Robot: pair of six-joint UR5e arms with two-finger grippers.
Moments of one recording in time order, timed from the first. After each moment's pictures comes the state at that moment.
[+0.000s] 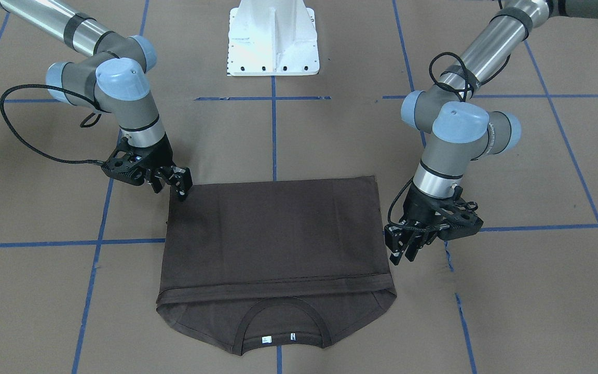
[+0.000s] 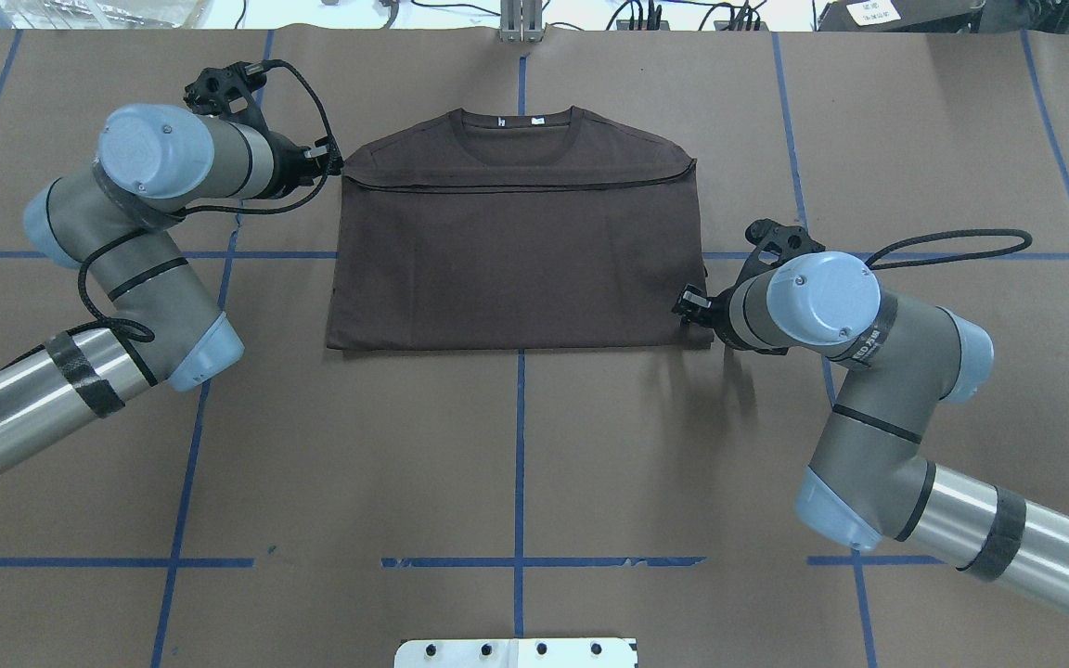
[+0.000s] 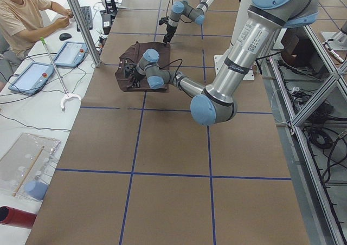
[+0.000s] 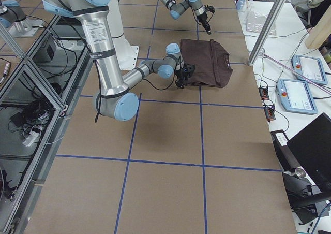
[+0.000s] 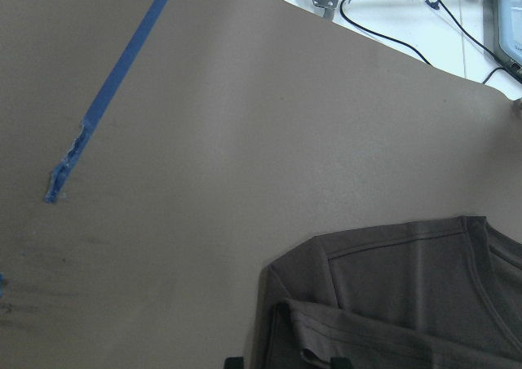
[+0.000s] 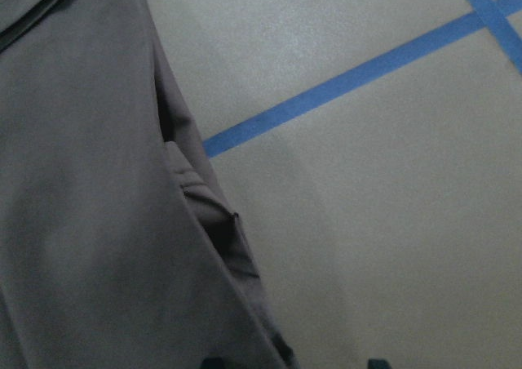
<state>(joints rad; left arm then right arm) -0.79 -2.13 -1.34 -2.31 -1.69 -1.42 0.57 -1.22 1.67 -1.17 1.69 1.64</state>
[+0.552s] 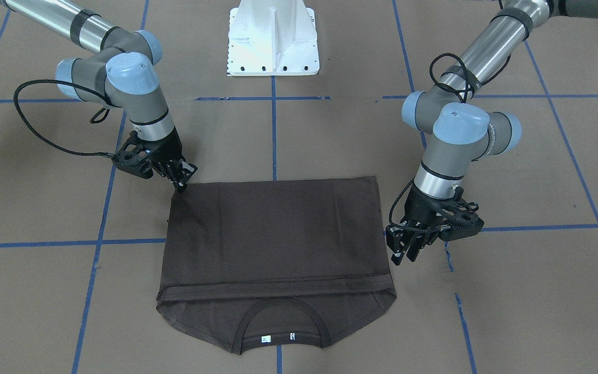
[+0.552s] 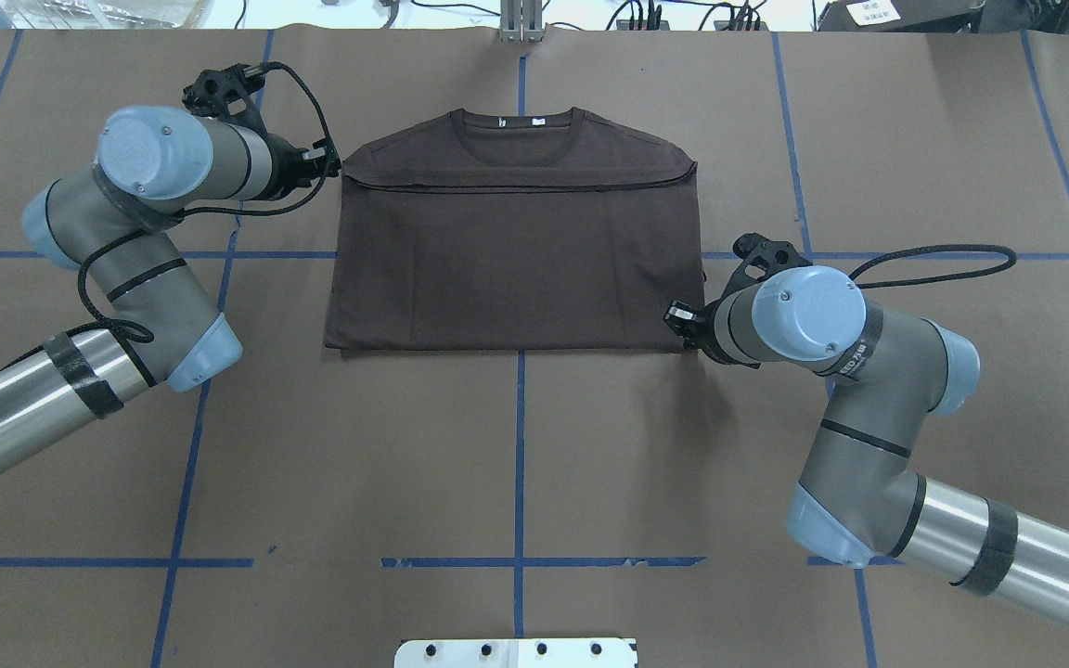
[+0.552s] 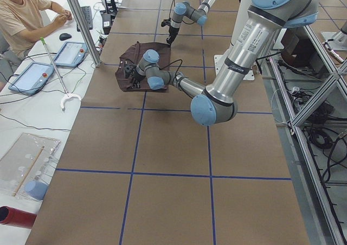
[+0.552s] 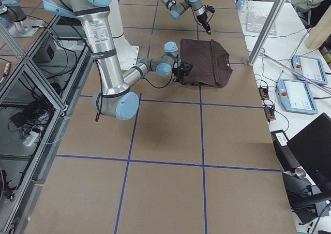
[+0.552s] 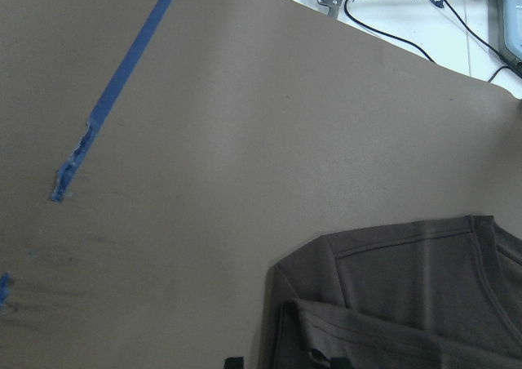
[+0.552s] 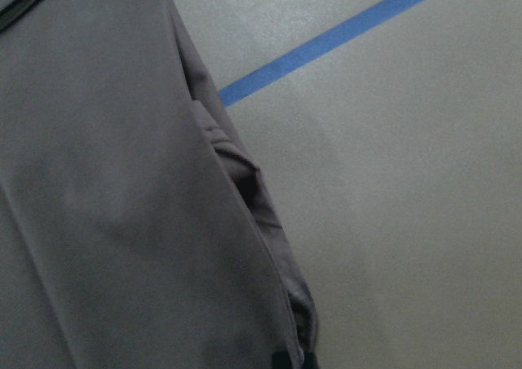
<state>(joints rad) -0.79 -2.13 -1.33 -2.31 -1.69 -1.41 0.54 -1.22 1.70 -1.18 1.69 1.69</state>
